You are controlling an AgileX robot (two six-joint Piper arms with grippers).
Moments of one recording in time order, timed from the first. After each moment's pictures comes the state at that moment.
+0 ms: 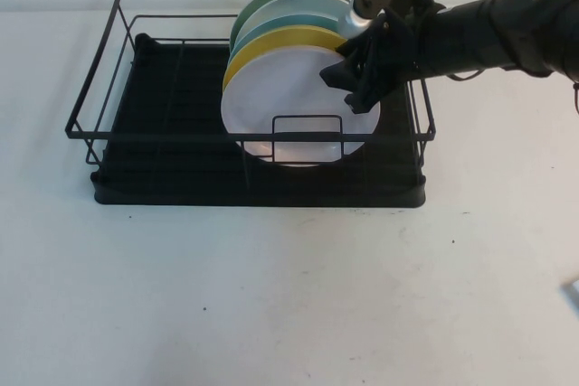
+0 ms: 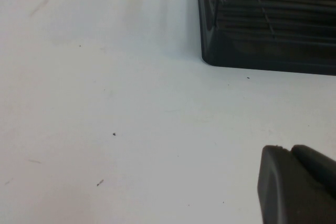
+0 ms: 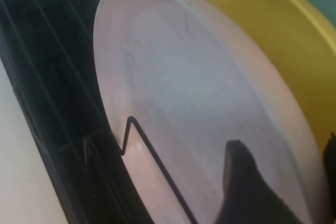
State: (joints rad) right arm 0.37 1.94 -1.58 0.96 0.57 -1.40; left arm -0.09 -0.01 0.02 0.08 0.35 -0.06
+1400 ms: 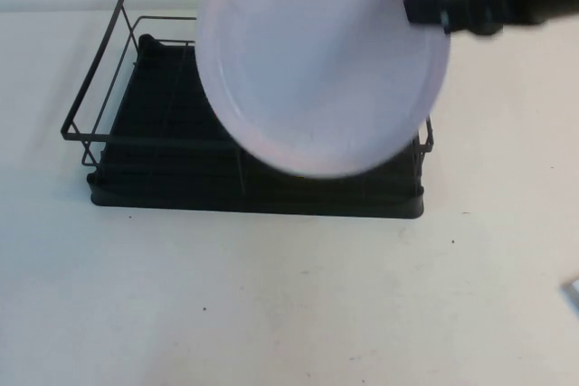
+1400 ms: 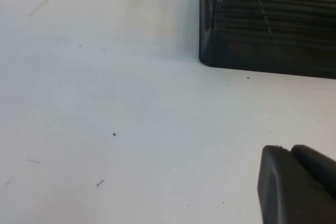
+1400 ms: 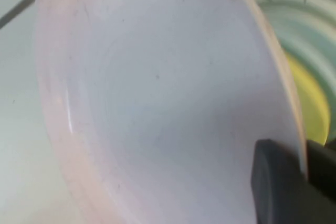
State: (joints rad) right arm 0.38 1.41 -1.50 0.55 0.85 -0.52; left arm -0.09 -0.01 0.02 0.08 0.35 -0.06
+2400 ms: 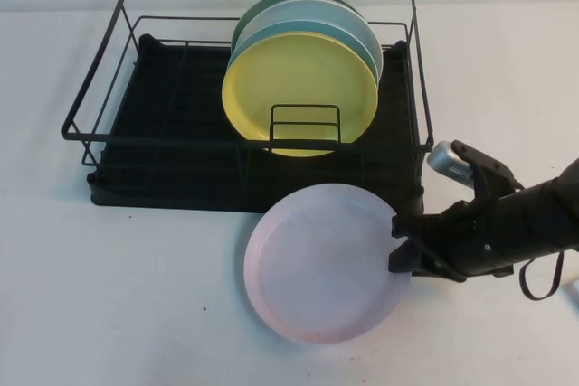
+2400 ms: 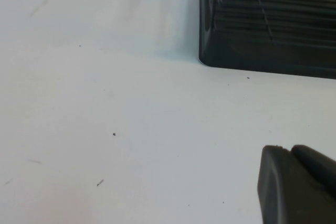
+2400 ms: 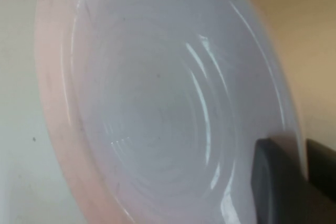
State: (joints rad) right arm 0.38 1.69 -0.86 1.08 0.56 -0.48; left arm -0.09 -0.01 0.02 0.08 0.35 -0.06
